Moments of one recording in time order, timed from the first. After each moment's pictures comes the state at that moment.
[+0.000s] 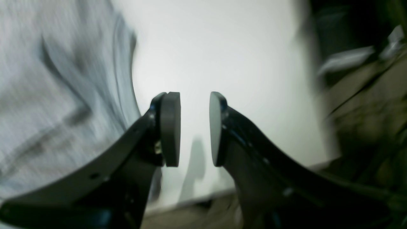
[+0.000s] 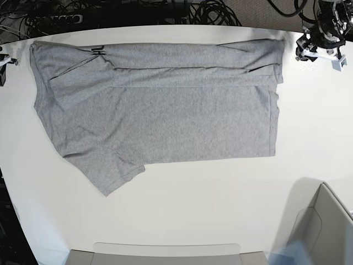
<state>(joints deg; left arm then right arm) 37.7 -21.4 -34.0 110.9 -51.5 15.1 61.8 -15.5 19.1 63.6 101.3 31.7 44.5 -56.1</state>
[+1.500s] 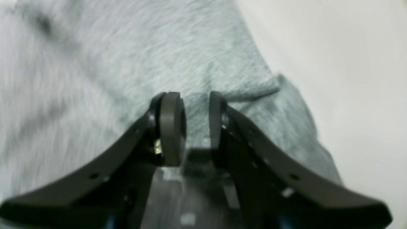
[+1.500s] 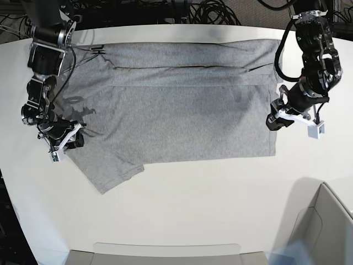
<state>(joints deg) 9.6 -20.0 -18.7 109.9 -51.2 15.2 62.8 15.8 18.9 16.8 56.0 5.0 38.5 -31.0</state>
